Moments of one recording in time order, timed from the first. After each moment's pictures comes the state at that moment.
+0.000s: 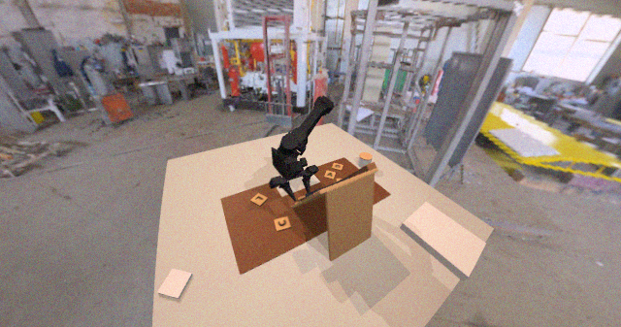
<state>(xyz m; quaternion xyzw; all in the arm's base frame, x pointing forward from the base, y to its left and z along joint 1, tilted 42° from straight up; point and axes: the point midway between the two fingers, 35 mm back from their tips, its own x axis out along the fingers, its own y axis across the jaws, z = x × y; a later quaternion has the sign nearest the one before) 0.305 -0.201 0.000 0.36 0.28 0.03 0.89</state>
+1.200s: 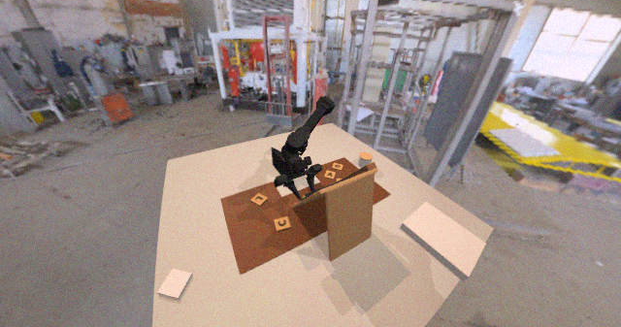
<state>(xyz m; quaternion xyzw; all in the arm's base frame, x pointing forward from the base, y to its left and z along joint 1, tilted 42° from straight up) 0.308 -0.188 0.012 0.36 0.28 0.03 0.89</state>
